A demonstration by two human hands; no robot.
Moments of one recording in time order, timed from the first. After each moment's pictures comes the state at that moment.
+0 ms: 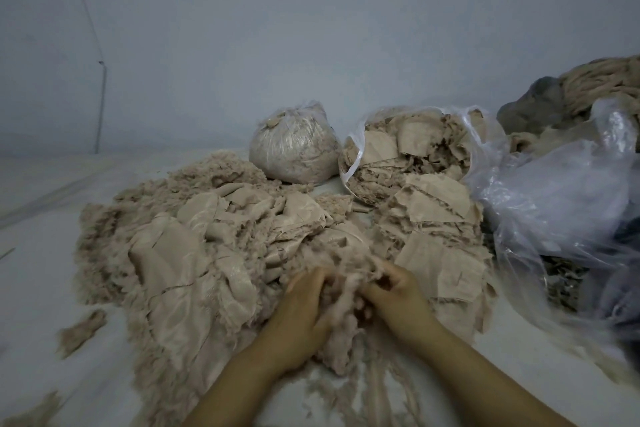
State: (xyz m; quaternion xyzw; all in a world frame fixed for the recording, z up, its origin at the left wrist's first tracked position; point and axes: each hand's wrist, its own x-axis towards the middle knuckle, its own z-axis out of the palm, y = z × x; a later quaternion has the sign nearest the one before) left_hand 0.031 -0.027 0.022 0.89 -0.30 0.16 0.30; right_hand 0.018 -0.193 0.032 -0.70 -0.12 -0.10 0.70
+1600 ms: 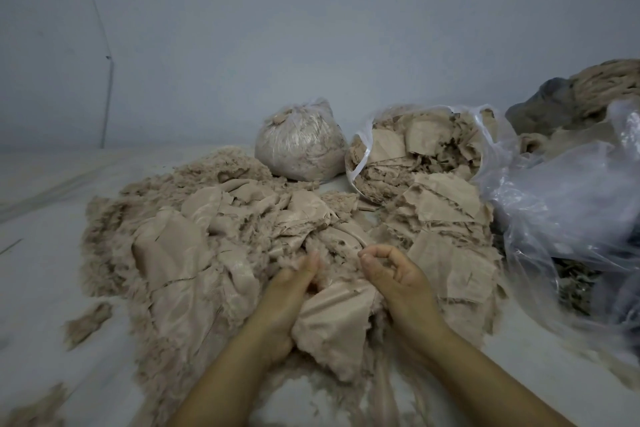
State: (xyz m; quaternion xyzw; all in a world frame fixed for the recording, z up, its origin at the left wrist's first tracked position) left_hand 0.016 -0.022 0.058 0.63 -0.03 -0.09 0.77; right_hand 0.011 -0.184 0.040 -0.59 -0.12 -0.07 0.79
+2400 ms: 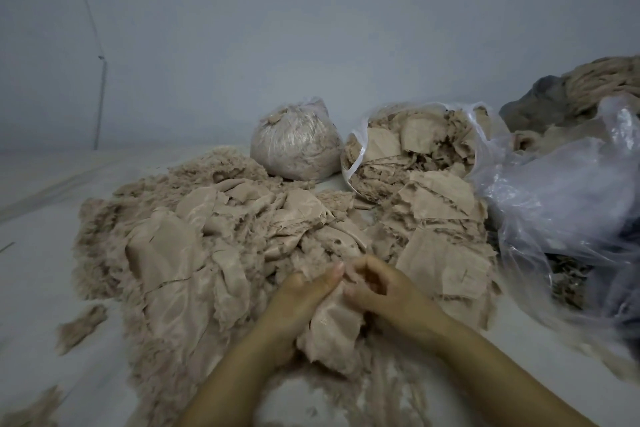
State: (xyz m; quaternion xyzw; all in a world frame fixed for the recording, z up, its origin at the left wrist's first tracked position) left_hand 0.010 -0.029 0.056 0.67 -0.09 -0.11 0.73; right_hand 0.009 -0.197 0.051 -0.77 -0.20 0.01 0.61
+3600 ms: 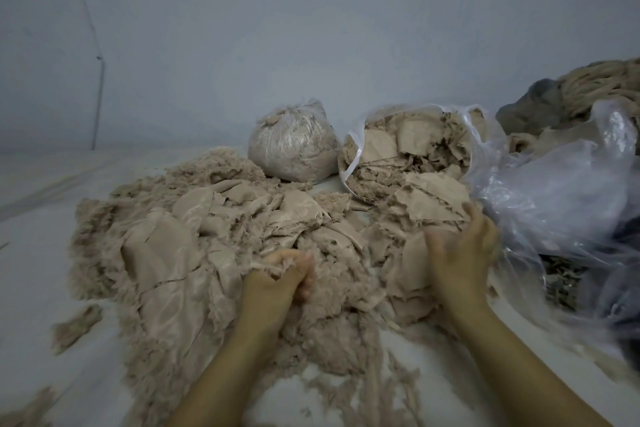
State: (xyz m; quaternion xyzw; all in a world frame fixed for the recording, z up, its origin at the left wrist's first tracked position) left_hand 0.016 -0.022 0.054 0.68 -0.04 0.10 0.72; right_hand 0.034 -0.240 0.062 -0.78 0.15 -0.38 0.48
